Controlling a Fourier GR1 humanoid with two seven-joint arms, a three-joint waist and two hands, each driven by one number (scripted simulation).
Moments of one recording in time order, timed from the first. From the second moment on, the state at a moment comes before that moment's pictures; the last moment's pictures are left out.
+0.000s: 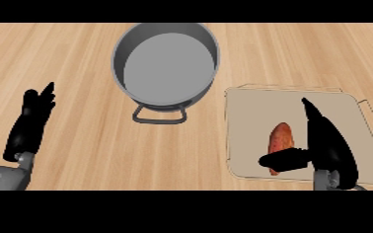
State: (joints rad) left arm -0.11 0.58 -0.18 -1.38 0.16 0.34 0.34; right arm -0.09 -0.20 0.23 -1.96 0.69 0.16 1.24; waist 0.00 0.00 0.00
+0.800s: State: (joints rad) left arm -0.10 0.56 -0.14 -1.38 0.13 0.31 0.33; right arm -0.11 -0.10 0.15 -1.84 0.79 0.21 1.19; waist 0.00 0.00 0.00
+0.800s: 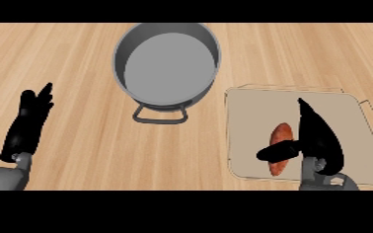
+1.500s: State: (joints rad) left arm -0.09 0.54 -0.10 -1.39 0.10 0.27 0.34; right arm -0.10 -0.02 0.07 -1.72 0.81 0.23 1.13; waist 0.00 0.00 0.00
